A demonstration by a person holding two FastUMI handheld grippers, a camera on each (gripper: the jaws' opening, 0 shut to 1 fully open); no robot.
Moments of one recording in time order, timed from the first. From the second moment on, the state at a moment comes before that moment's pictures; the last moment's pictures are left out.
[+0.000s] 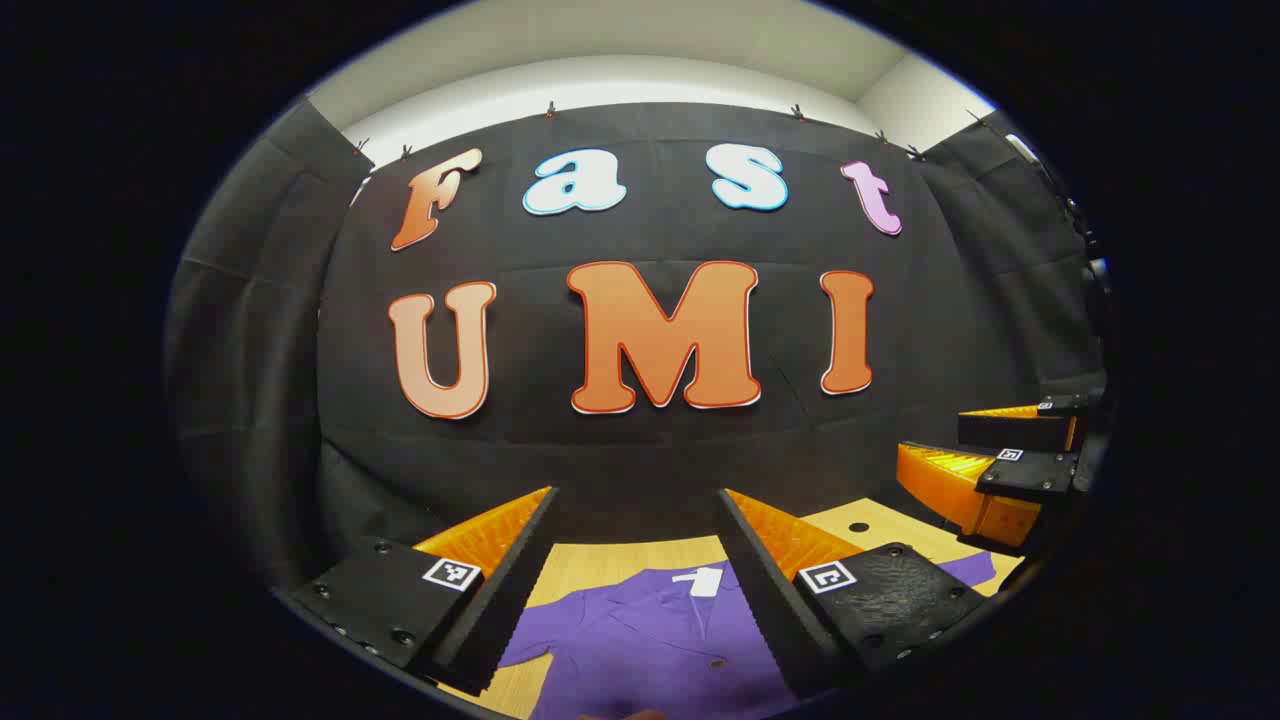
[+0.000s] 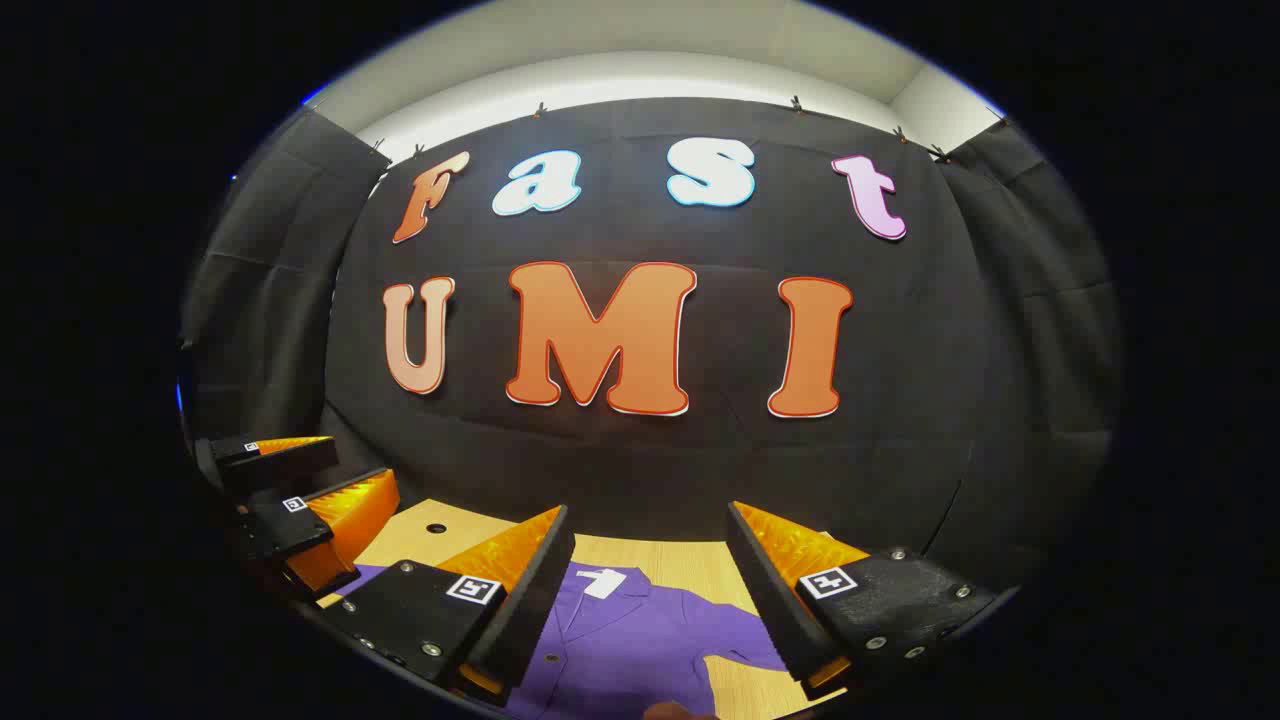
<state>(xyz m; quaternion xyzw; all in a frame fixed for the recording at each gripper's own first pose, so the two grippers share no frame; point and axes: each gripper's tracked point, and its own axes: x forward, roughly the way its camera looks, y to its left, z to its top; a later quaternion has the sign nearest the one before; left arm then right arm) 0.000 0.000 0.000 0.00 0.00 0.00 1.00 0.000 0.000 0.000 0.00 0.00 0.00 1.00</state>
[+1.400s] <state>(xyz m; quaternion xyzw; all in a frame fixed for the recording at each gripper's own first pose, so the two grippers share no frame) 0.006 -0.002 0.017 0.02 -0.02 0.01 1.00 0.016 -0.081 -0.040 -0.02 0.04 -0.08 1.00</state>
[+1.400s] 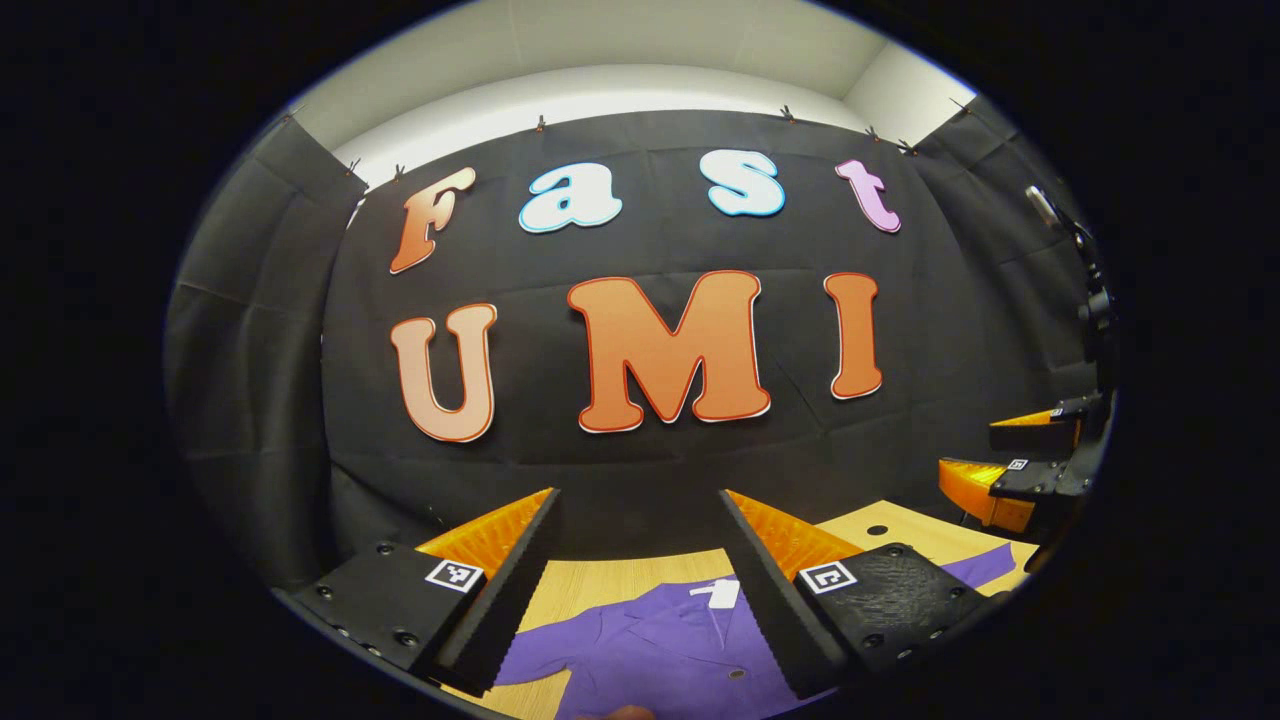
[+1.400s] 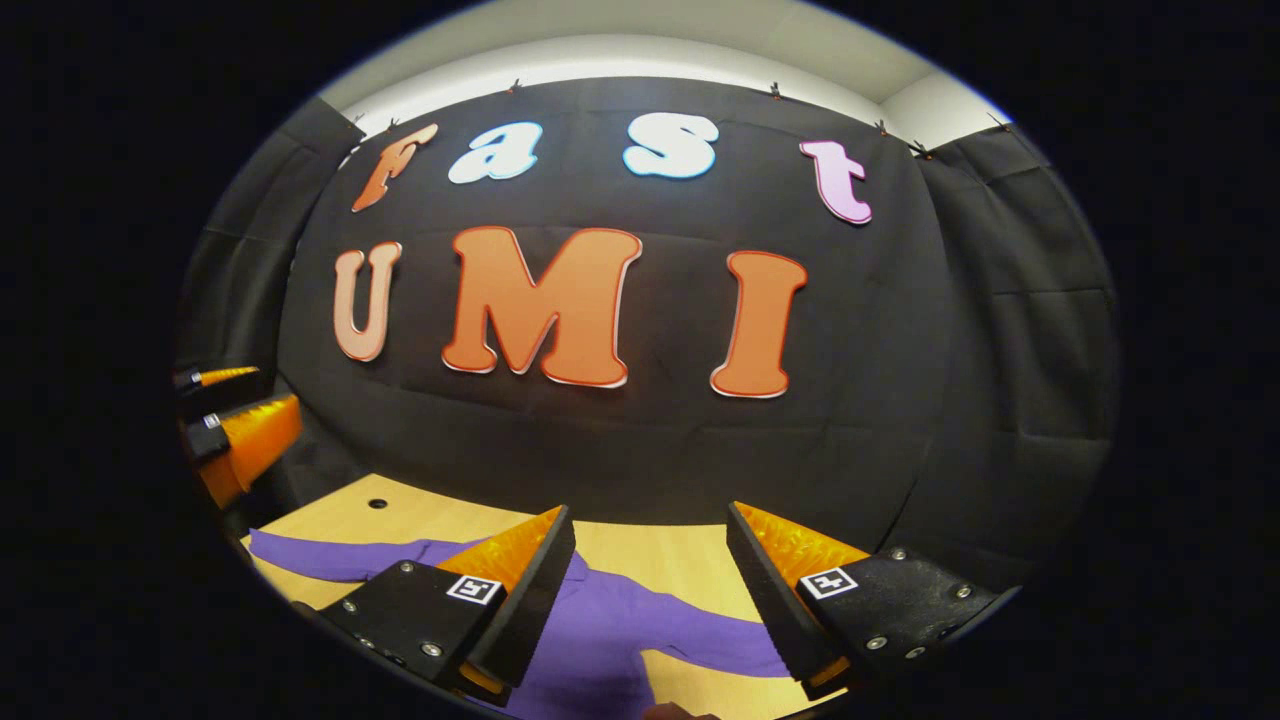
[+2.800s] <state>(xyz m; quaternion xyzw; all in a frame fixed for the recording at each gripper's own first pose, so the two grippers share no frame) -0.062 -0.058 -0.038 0.05 0.08 0.12 0.99 -0.031 -0.357 -0.354 0.17 0.51 -0.20 0.82</state>
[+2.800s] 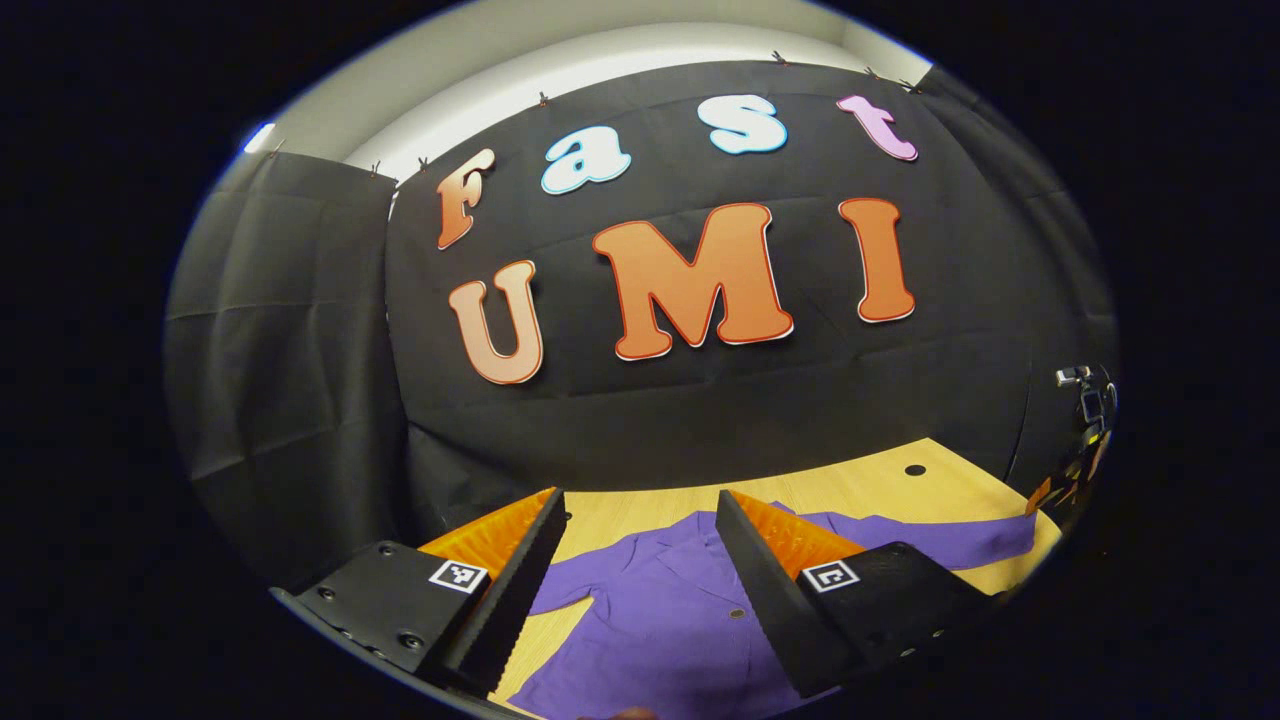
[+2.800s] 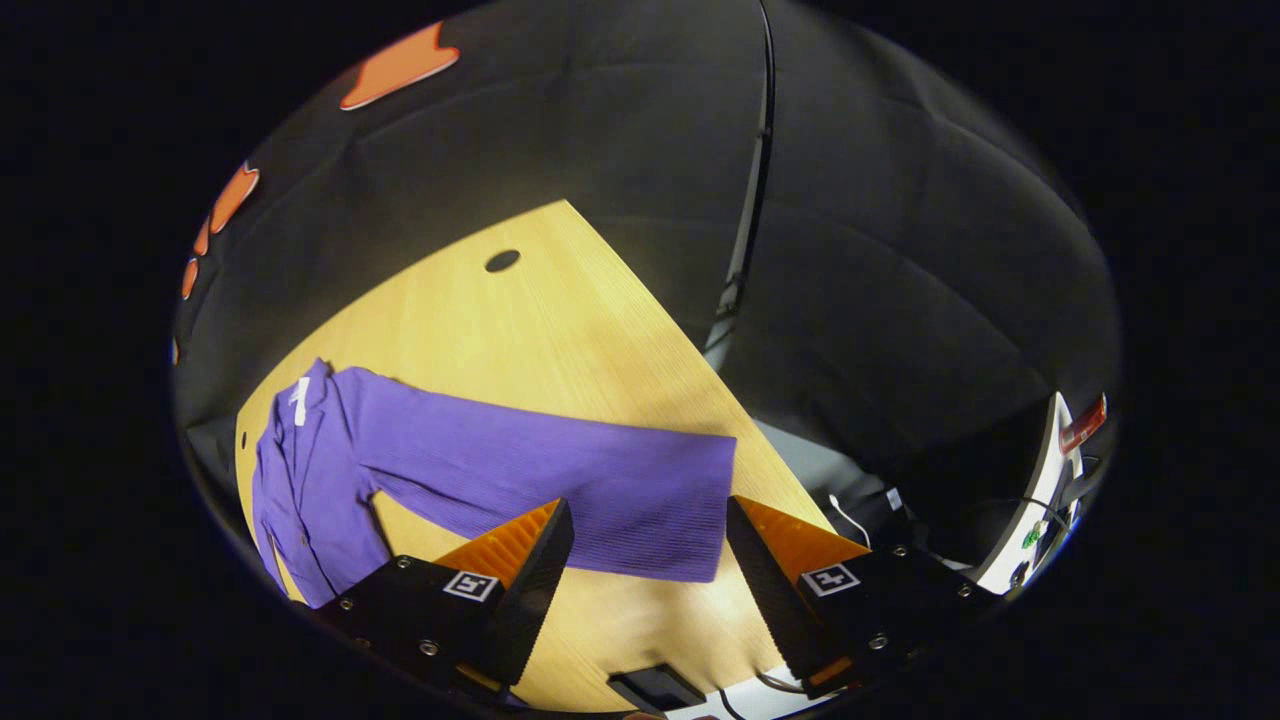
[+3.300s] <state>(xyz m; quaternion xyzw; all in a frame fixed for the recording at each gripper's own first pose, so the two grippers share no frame) -0.047 -0.081 -0.049 0.08 0.11 0.09 0.99 -0.033 -0.371 -0.403 0.25 0.59 -0.19 0.74</state>
